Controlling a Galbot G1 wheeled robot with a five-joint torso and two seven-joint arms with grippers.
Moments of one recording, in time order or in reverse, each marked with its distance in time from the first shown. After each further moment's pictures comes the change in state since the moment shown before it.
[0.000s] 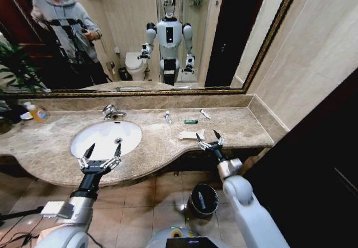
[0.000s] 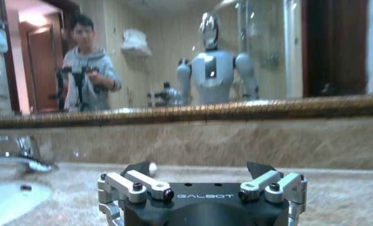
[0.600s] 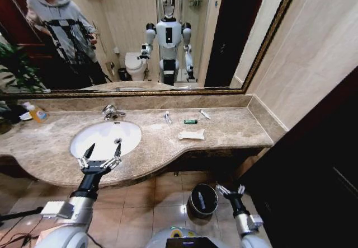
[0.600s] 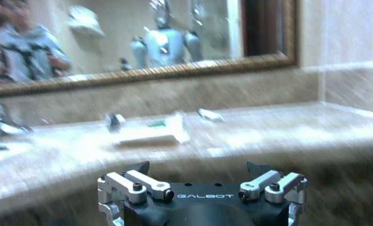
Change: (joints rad) left arm 0.000 0.000 0.000 0.000 0.000 0.000 0.000; right arm -0.579 0.155 0.202 0.155 -0.083 0.316 -0.052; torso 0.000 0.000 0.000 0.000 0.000
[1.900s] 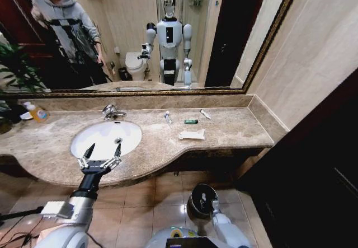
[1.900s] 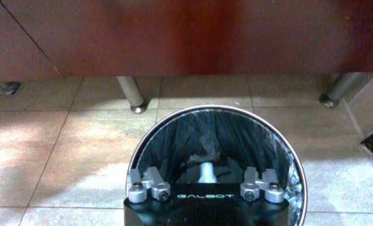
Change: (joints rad) left arm 0.000 0.000 0.000 0.000 0.000 0.000 0.000; right arm 0.786 0.069 -0.062 -1.581 -0.161 -0.043 -0.023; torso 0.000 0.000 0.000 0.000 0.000
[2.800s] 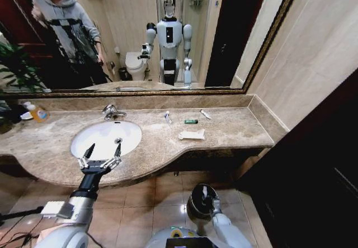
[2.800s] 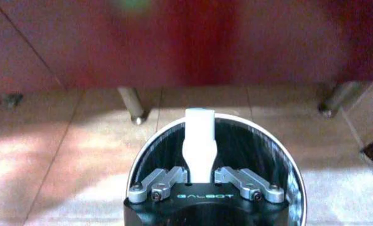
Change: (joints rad) left arm 0.000 0.000 0.000 0.000 0.000 0.000 0.000; right arm -0.003 -0.002 -0.003 -0.011 0.013 0.056 -0.005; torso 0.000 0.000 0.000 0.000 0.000
